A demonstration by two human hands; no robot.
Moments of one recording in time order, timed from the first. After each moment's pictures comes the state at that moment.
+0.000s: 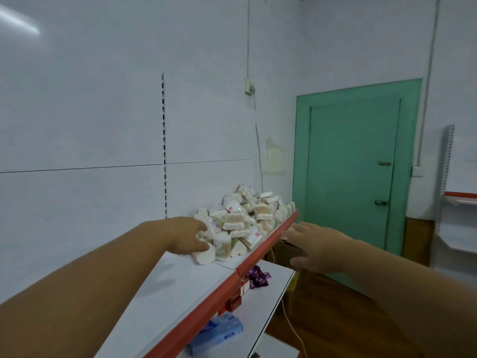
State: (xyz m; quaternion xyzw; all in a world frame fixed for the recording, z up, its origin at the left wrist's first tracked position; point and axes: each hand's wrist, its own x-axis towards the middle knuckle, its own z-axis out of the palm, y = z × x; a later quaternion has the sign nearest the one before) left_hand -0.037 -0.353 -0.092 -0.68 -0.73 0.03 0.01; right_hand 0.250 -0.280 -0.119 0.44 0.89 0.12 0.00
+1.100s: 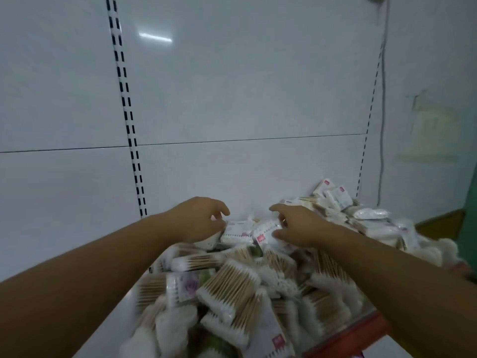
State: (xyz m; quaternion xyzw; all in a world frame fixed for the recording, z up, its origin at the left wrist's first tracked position) left_hand -0.087 -0.032 -0.102 -0.51 -0.85 -0.10 0.02; right_hand 0.048 0.168 -0.134 0.19 0.97 -0.13 -0.11
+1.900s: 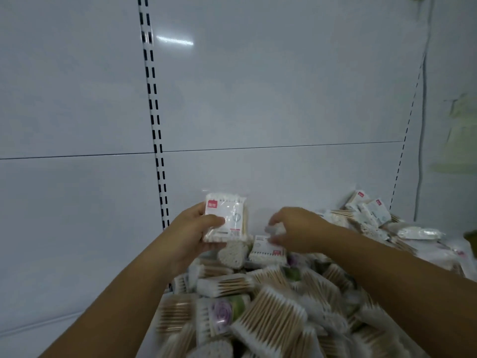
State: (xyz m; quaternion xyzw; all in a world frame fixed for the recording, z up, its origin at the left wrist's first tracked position) left_hand -0.117 -0.065 -0.122 -0.29 -0.61 -0.70 -0.24; right_hand -0.018 0.139 -0.115 0.15 0.98 -0.05 -0.09
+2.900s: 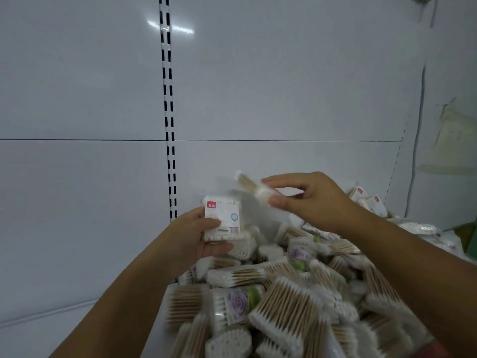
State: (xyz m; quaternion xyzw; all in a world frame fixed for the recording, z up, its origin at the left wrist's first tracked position) left_hand -0.128 -0.084 -0.135 -0.23 -0.53 -0.74 -0.33; right_hand 0.005 0.099 -0.081 -0.02 0.89 -0.33 -0.32
